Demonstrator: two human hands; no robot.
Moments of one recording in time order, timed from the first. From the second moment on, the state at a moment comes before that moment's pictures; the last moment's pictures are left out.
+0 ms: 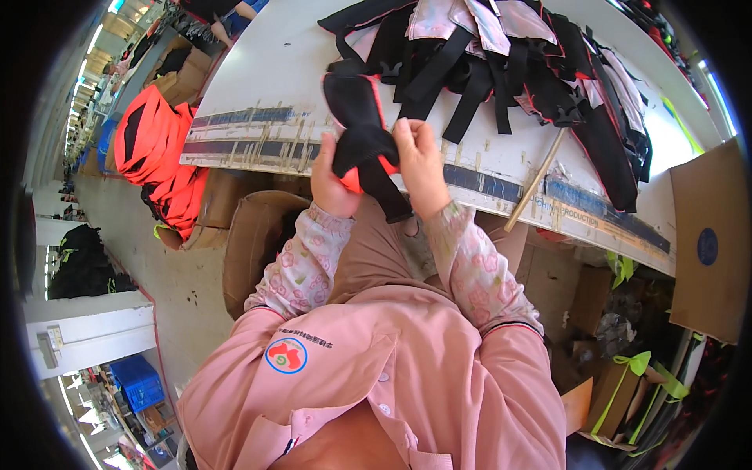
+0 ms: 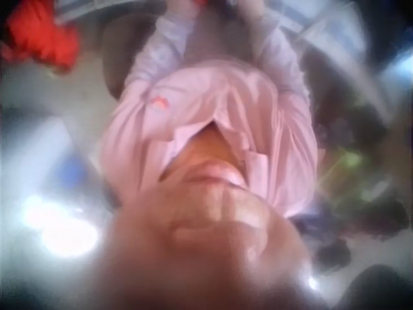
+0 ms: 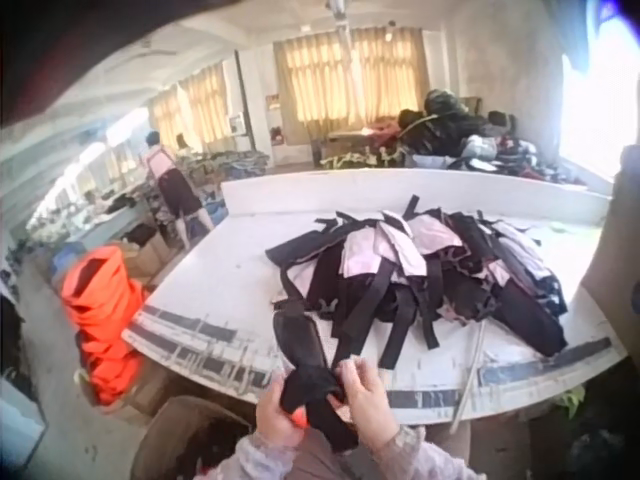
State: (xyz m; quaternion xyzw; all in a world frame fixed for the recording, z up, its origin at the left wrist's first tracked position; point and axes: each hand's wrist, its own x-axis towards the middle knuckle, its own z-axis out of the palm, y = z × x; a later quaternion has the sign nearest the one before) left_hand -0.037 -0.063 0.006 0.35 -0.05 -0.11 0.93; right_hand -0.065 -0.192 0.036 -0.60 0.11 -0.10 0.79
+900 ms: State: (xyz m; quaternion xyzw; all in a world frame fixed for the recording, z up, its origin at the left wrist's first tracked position) left_hand 0.026 -0.013 -0.017 0.73 -0.28 -0.35 0.52; right_hand -0.101 -0.192 0.029 -0.92 -0.34 -0.08 0.20
